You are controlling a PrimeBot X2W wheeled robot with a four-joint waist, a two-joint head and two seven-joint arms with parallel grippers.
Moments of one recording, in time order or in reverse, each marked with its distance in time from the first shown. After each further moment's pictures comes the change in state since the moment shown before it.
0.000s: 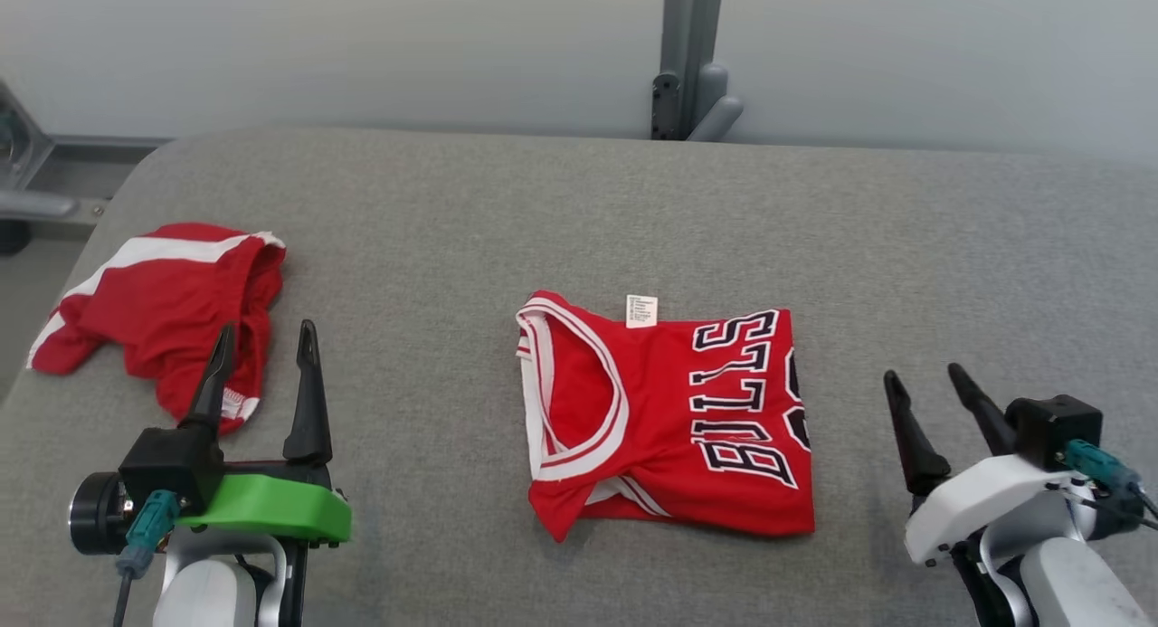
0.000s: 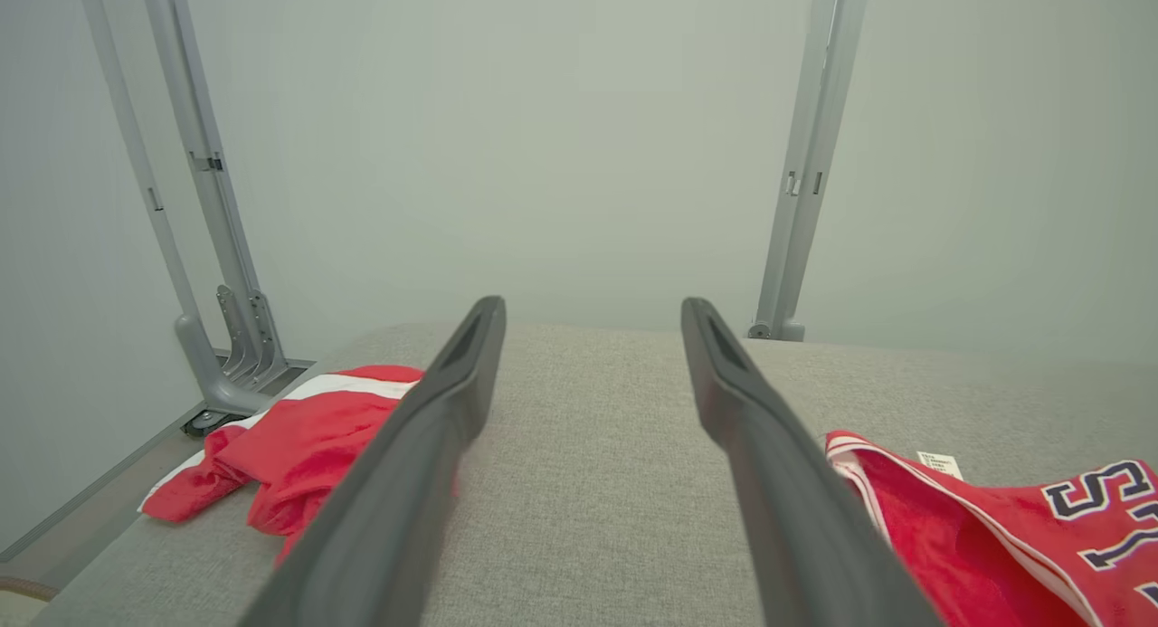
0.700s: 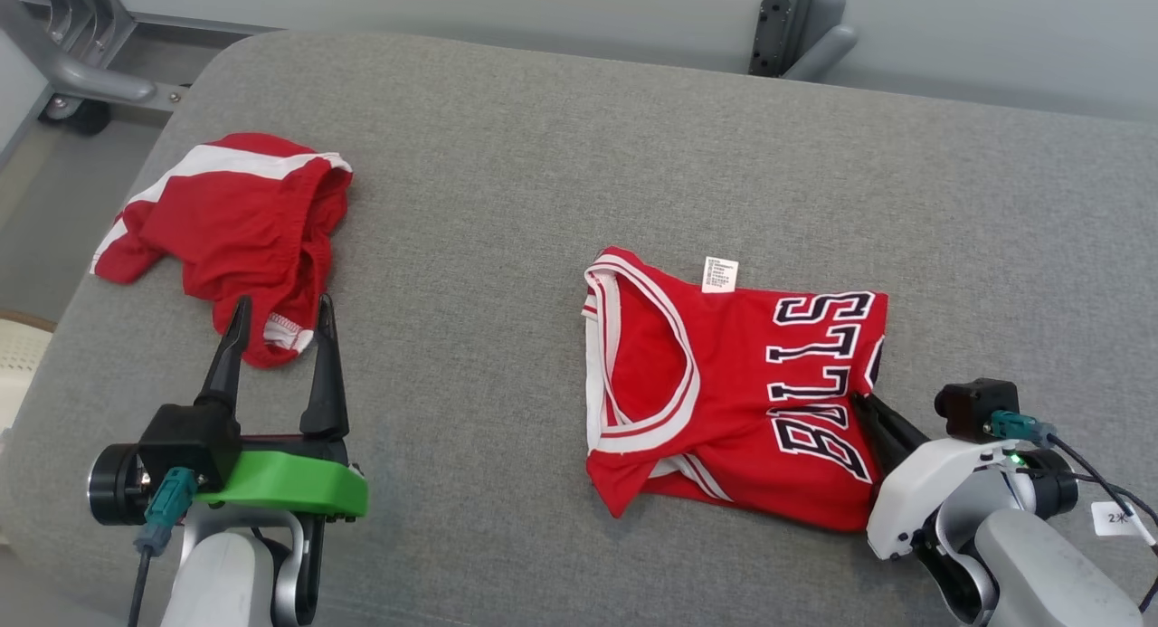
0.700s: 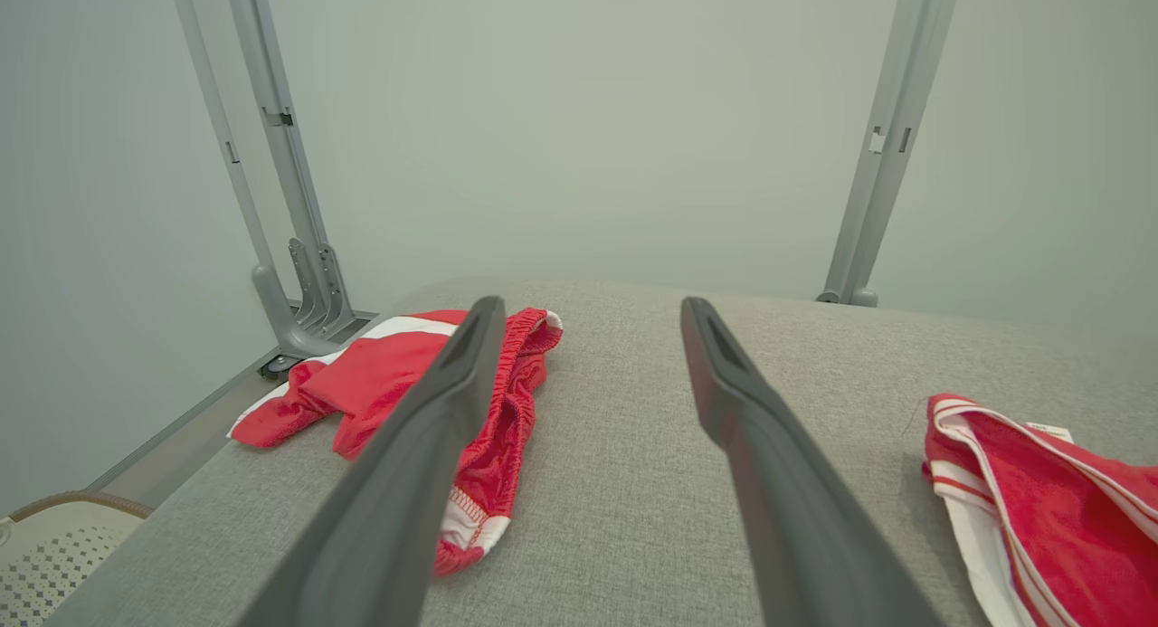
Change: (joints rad) left arm -0.068 -0.024 -0.022 0.049 0.006 -0.004 -0.039; right arm -0.201 -0.062 0.291 0.337 0.199 0.001 0.007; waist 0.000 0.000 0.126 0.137
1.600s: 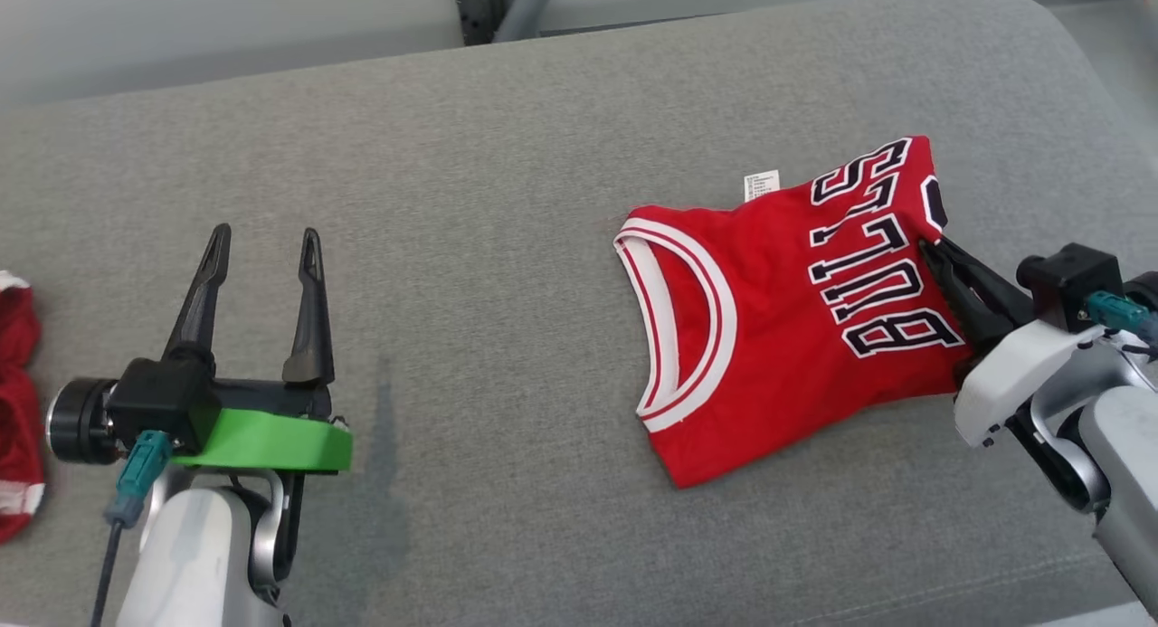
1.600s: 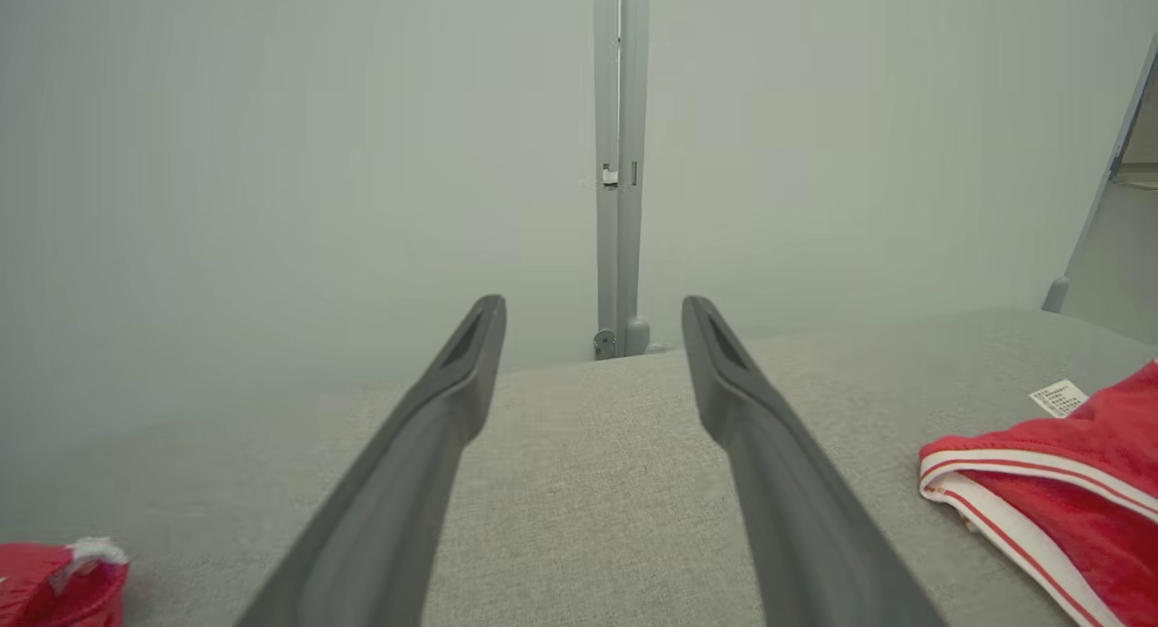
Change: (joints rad) left arm -0.052 0.038 -0.011 -0.087 0.034 -0.010 0.004; right arm -0.095 -0.275 0.035 -0.347 -0.086 0.000 0.031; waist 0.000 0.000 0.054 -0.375
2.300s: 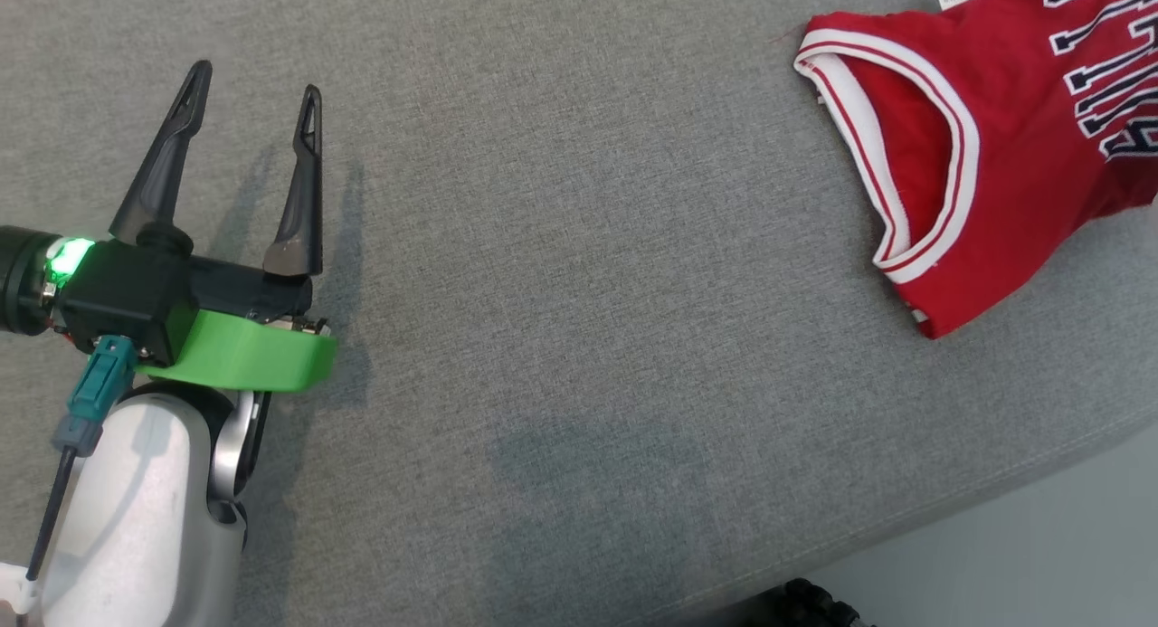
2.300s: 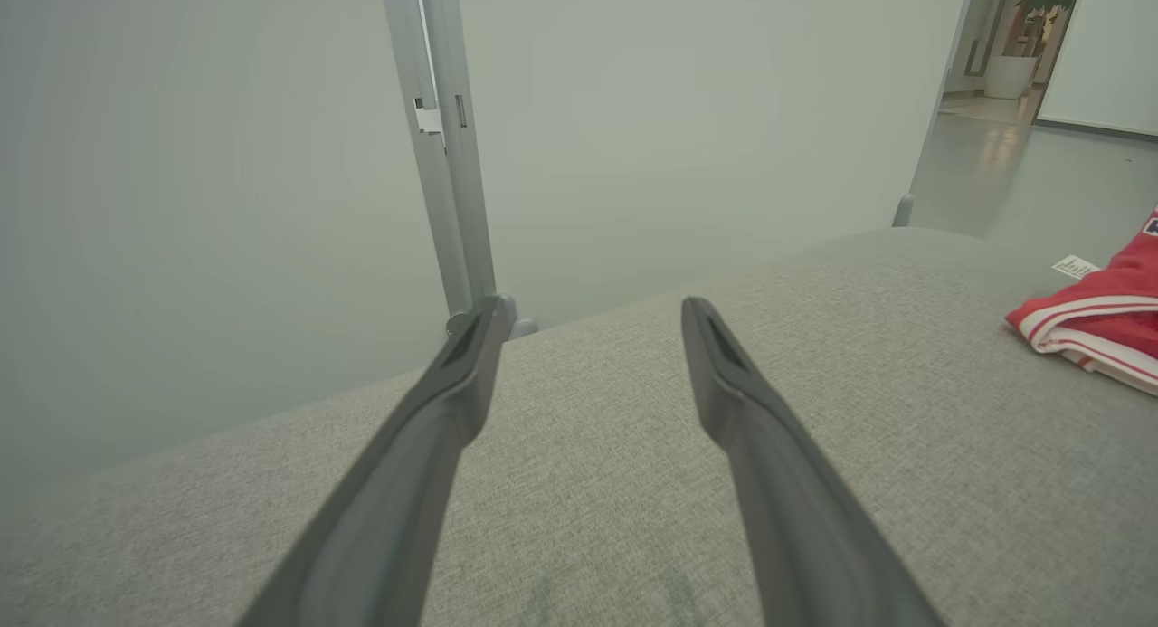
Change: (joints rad) left arm -0.168 0.087 -0.061 -0.194 0.060 -0.026 0.142; right arm -0.472 -0.107 0.089 0.602 0.076 0.000 -0.181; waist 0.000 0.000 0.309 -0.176
